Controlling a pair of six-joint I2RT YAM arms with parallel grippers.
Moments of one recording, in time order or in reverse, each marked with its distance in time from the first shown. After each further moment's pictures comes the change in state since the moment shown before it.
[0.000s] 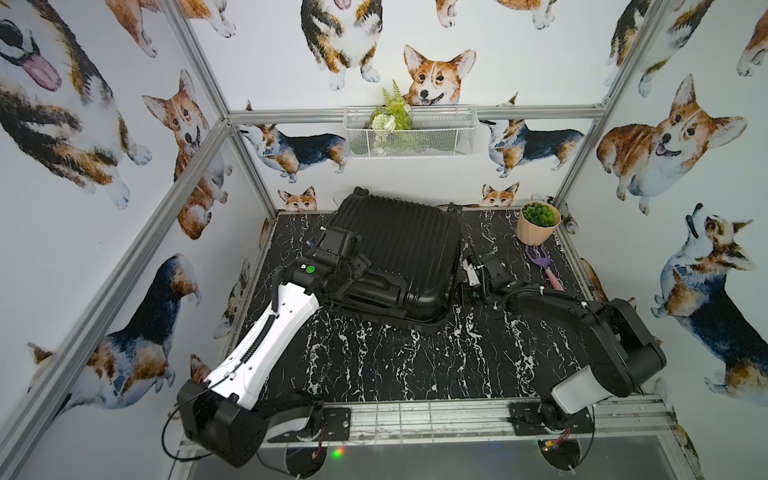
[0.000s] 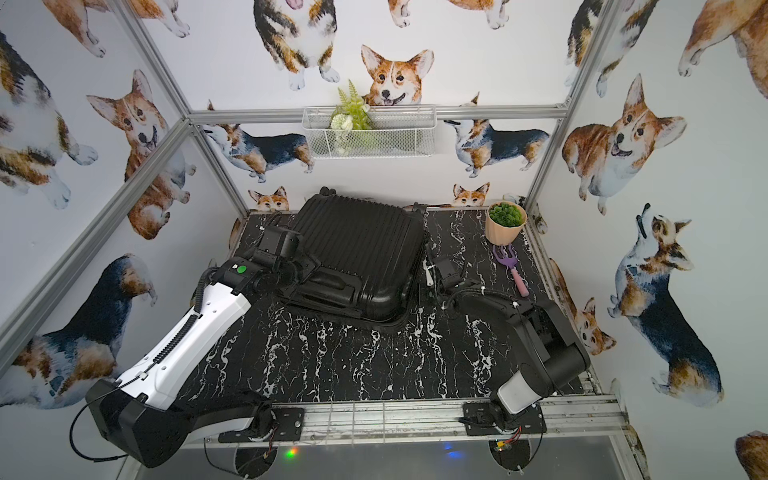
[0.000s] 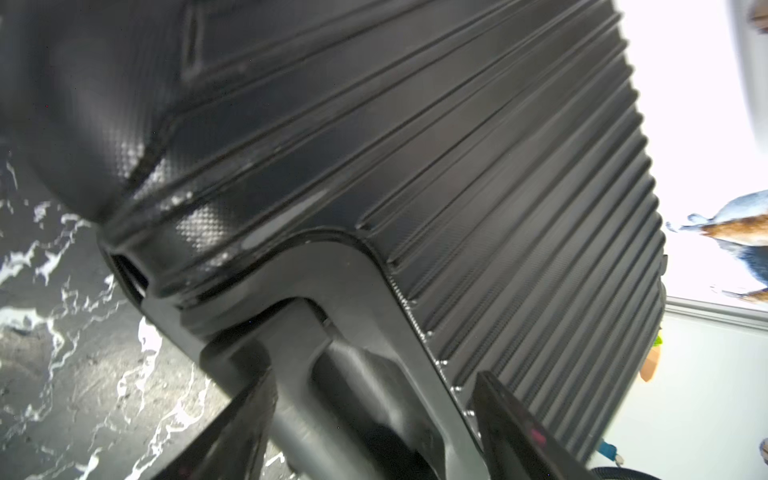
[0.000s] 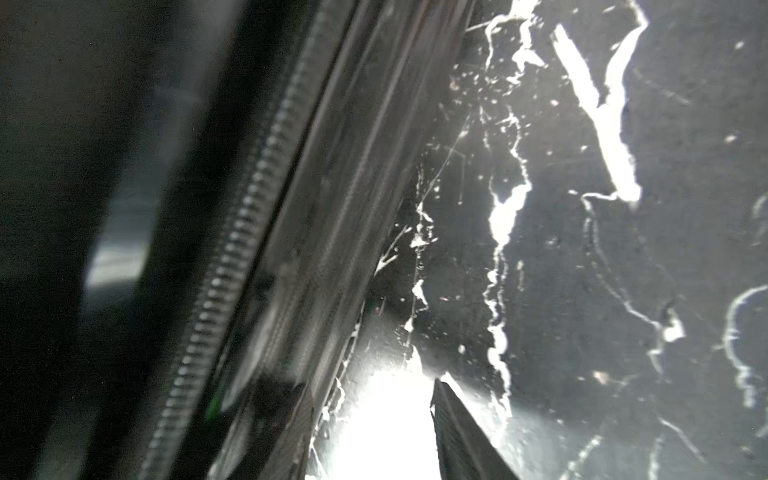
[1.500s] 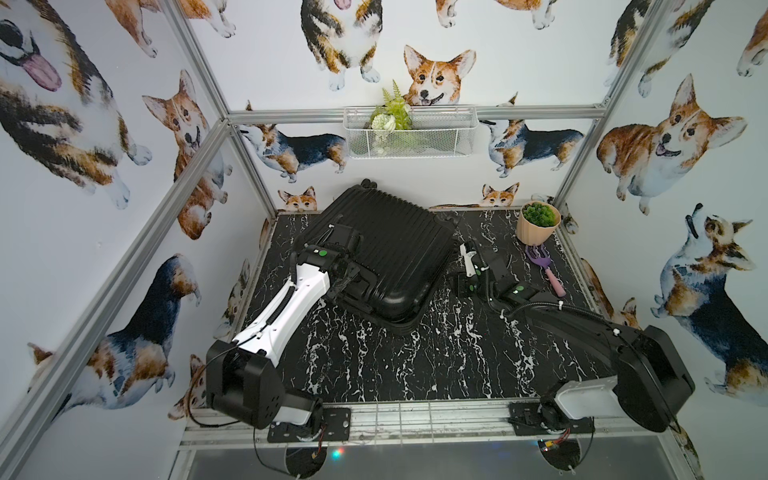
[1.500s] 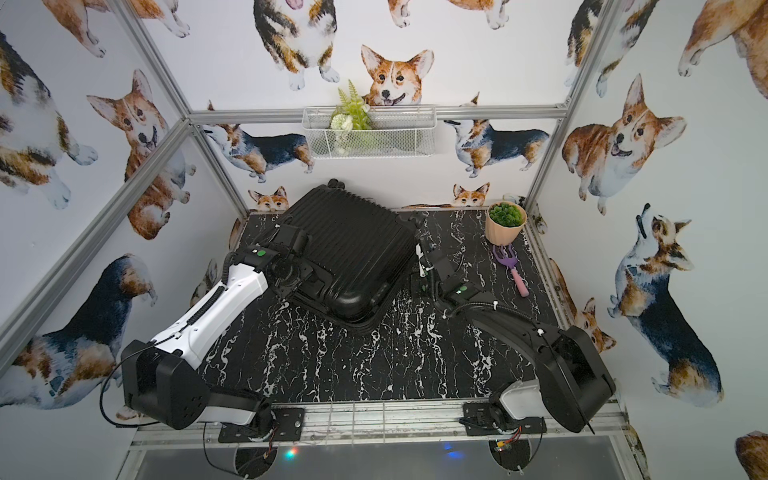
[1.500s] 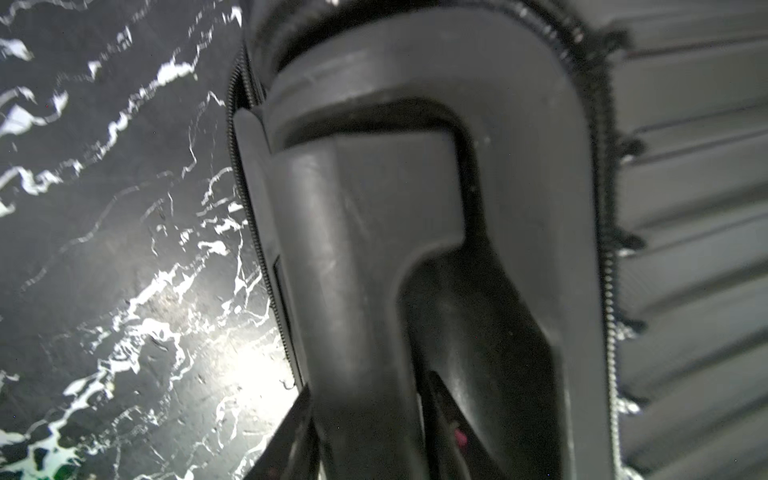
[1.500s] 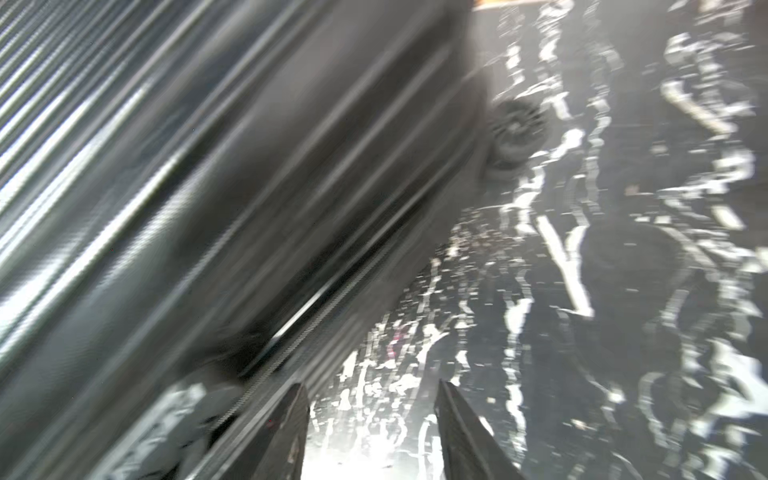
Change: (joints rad) left arm 0.094 0.180 0.043 -0.082 -0.153 0.081; right arm 0.079 -0.219 0.019 0.018 0.195 -0.049
